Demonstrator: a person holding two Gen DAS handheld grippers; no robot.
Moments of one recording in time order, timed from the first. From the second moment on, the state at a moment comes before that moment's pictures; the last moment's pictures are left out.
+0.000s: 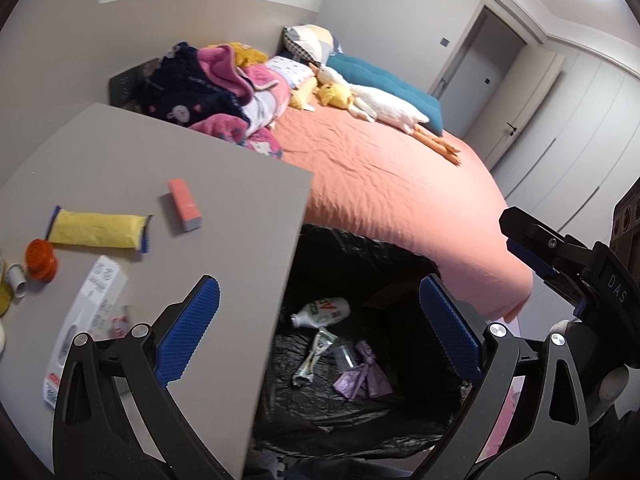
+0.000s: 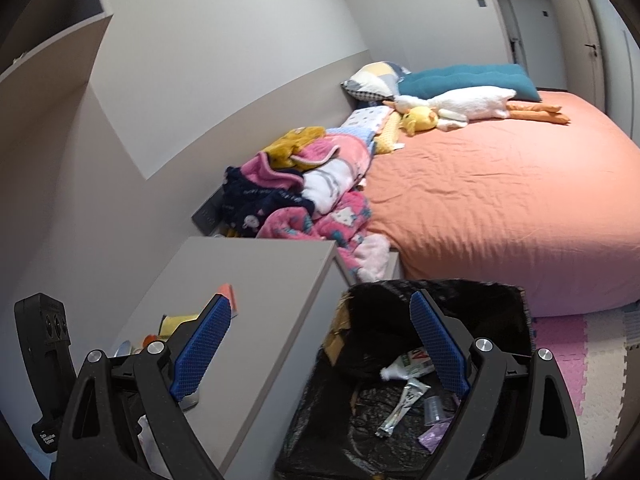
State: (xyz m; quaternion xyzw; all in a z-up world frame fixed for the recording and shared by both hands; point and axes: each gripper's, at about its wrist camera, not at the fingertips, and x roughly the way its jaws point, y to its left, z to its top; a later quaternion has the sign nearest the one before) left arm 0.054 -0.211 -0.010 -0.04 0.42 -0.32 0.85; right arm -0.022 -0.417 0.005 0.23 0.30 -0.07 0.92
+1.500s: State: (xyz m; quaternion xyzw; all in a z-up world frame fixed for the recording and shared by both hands) left arm 0.110 -0.073 -0.101 0.02 0.50 -0.20 0.85; right arm 0.062 -0.254 -0.071 0.21 0.44 0.06 0.87
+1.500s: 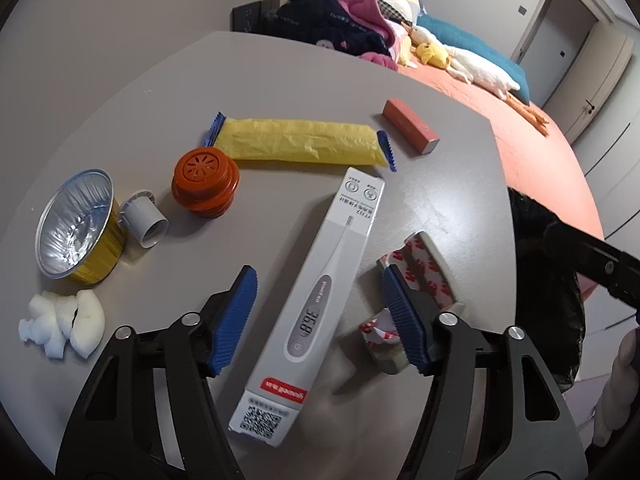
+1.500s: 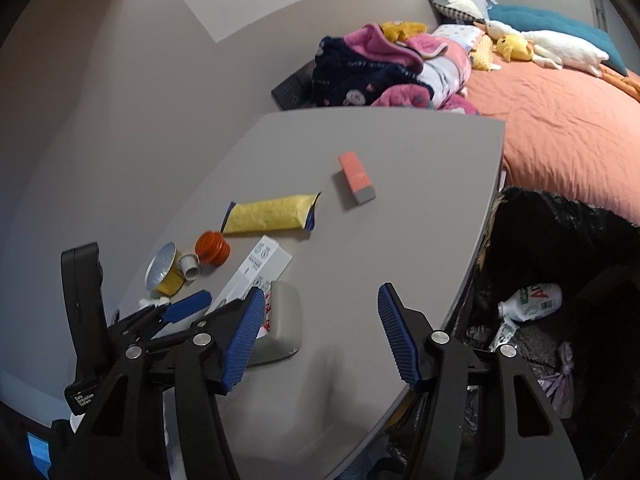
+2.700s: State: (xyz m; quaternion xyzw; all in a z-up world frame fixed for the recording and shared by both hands) left arm 0.091 -0.035 -0.084 -0.01 0.46 -0.19 0.87; right arm 0.090 -0.198 -0.108 0.17 0.48 0.10 0.85
